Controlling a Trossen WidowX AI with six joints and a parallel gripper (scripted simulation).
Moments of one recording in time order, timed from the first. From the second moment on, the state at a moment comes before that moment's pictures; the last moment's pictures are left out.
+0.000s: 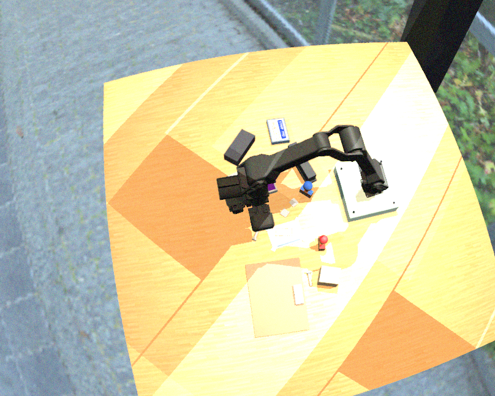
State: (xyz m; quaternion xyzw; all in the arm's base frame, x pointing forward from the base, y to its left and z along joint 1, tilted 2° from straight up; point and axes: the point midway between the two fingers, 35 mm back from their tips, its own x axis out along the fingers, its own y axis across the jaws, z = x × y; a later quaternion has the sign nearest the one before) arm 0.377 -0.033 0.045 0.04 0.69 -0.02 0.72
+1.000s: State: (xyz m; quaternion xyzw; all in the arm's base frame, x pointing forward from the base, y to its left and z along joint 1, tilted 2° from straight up) arm 0.377 -0.034 0.060 0.04 0.69 -0.02 0.72
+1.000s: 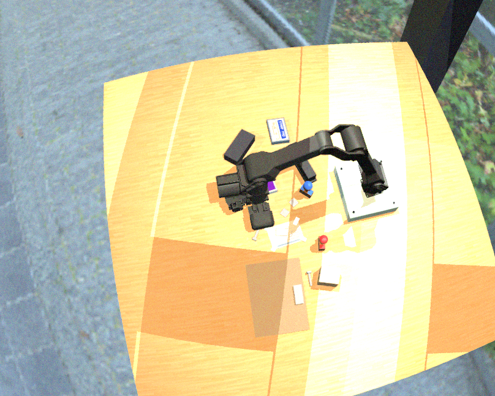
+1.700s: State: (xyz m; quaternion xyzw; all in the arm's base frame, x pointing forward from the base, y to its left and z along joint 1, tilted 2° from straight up) arm 0.377 -0.034 0.070 0.04 0.69 -0.02 0.72
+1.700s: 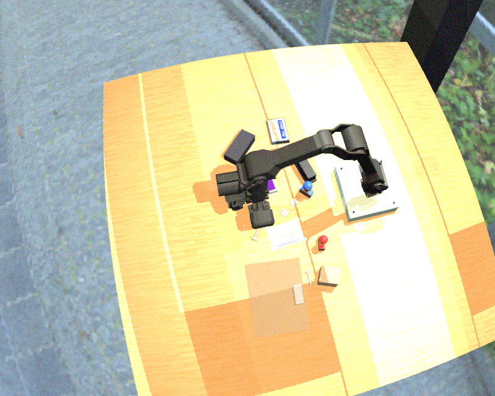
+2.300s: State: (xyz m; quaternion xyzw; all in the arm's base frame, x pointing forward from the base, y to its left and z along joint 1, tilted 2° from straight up) arm 0.376 -0.034 0.079 0.04 0.69 -0.02 0.72
